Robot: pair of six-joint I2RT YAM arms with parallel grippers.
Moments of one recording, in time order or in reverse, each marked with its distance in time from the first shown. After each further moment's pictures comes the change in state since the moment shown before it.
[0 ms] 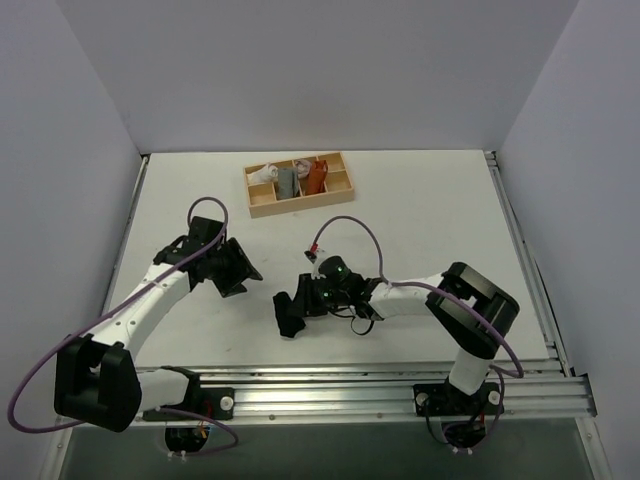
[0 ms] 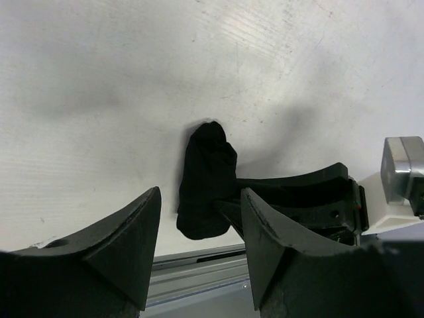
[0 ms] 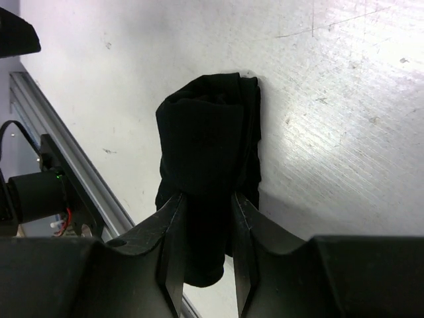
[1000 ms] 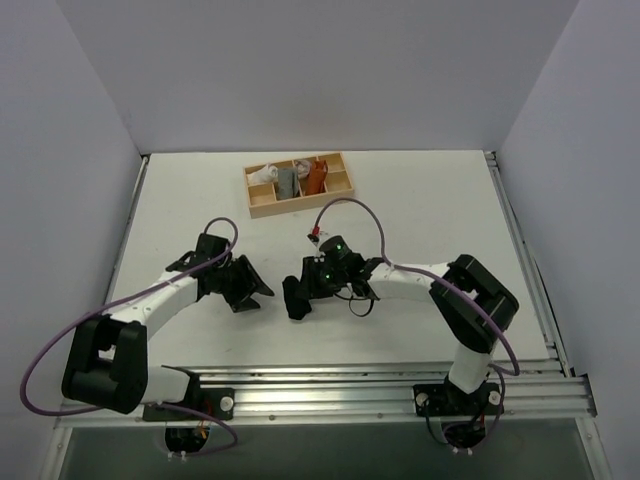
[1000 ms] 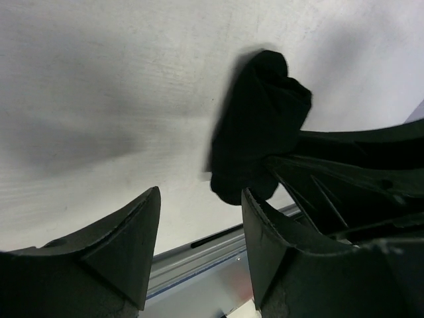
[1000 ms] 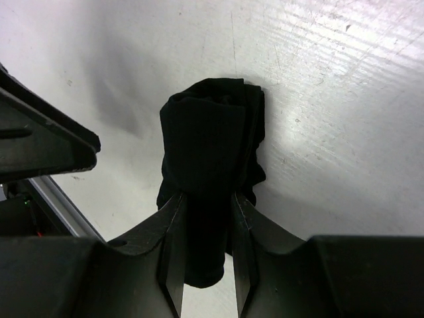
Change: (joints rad) left arm 0.036 0.084 -0.190 0.217 0.219 -0.020; right arm -0.091 -0.001 0.177 -0.291 0.033 -0.136
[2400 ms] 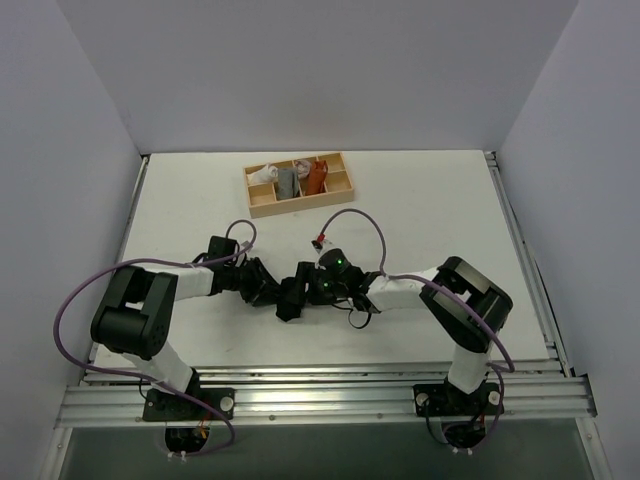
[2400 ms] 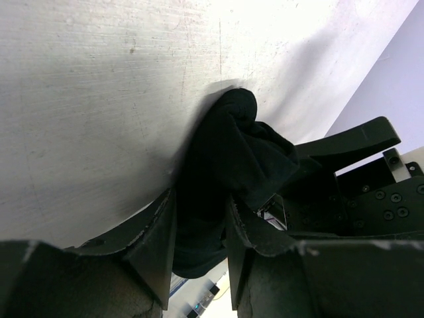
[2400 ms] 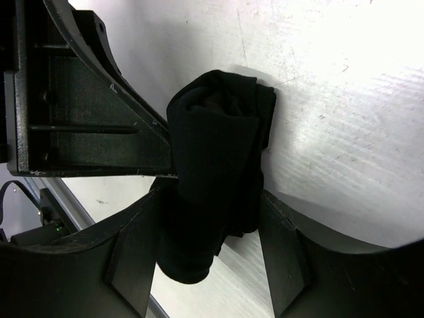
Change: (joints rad) left arm 0.005 0.314 -0.039 0.413 0.268 -0.016; right arm 0.046 0.050 -0.102 0.234 0.048 0.181
